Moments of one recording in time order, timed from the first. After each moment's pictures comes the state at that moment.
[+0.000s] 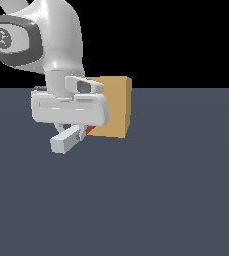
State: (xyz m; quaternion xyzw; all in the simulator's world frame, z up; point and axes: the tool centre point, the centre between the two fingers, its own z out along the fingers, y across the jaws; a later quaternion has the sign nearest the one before) arm -0.114 0.024 0.069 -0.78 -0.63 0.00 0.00
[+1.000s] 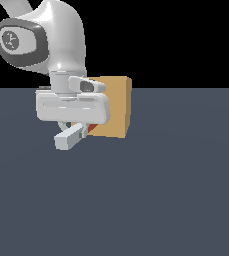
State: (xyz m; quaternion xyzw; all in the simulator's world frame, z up) arm -0.111 0.039 0.069 -0.78 -0.63 0.00 0.00
